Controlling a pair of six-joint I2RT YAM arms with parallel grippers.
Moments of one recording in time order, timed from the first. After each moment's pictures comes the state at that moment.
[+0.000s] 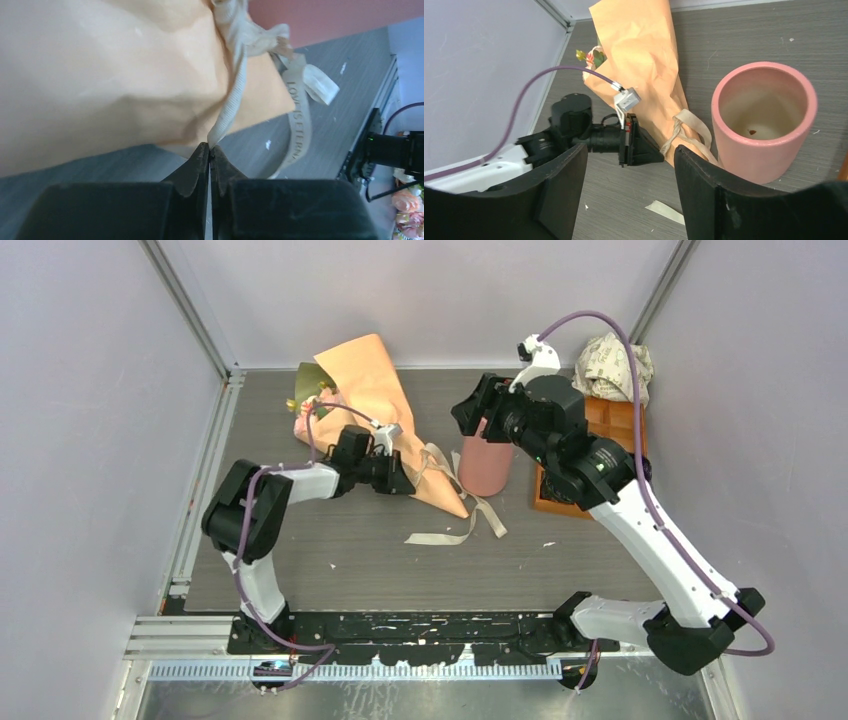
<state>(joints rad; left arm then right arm) -0.44 1.88 0.99 0.19 0.63 -0.36 0.65 1.16 1.47 -0.58 0.18 0.53</state>
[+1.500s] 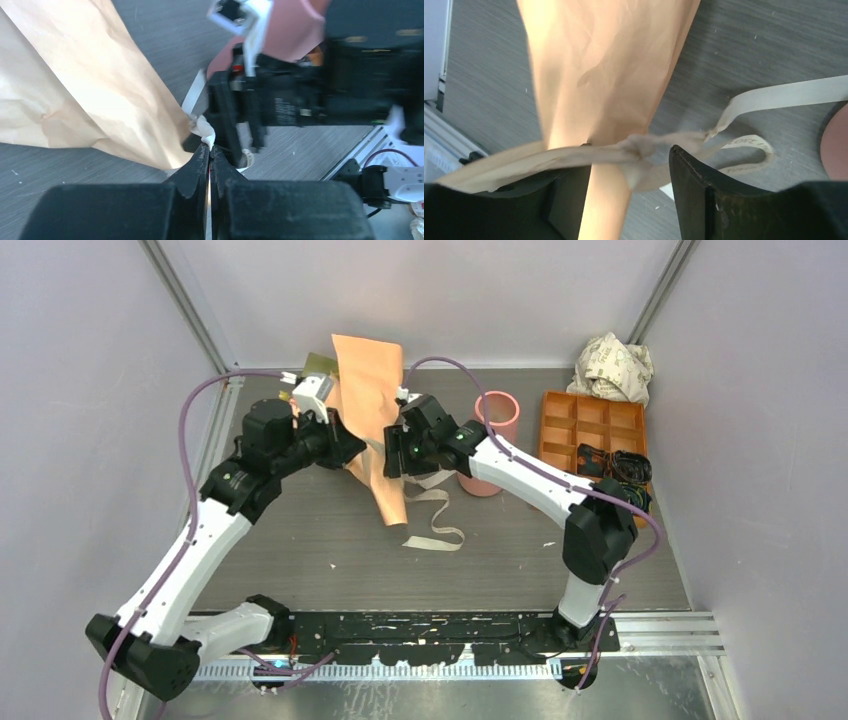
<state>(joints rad) -0.44 1.09 1.16 -0.45 0.26 -0.32 0.78 1.73 1.50 -0.54 -0.06 0.51</state>
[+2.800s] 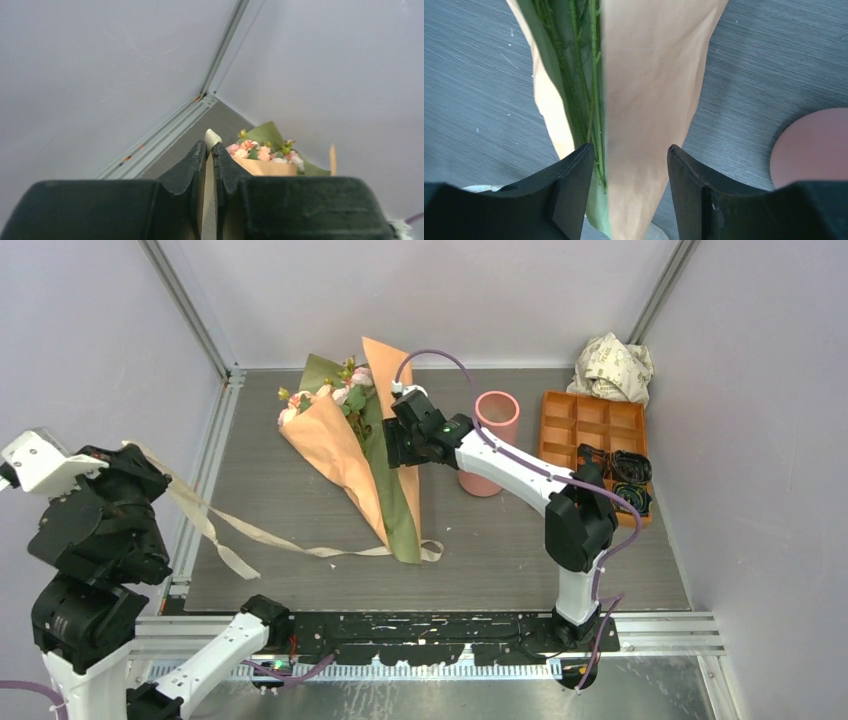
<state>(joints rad) -0.44 0.69 1.60 -0.83 -0.97 -0.31 0.78 1.88 1.62 -0.55 0.12 0.44</state>
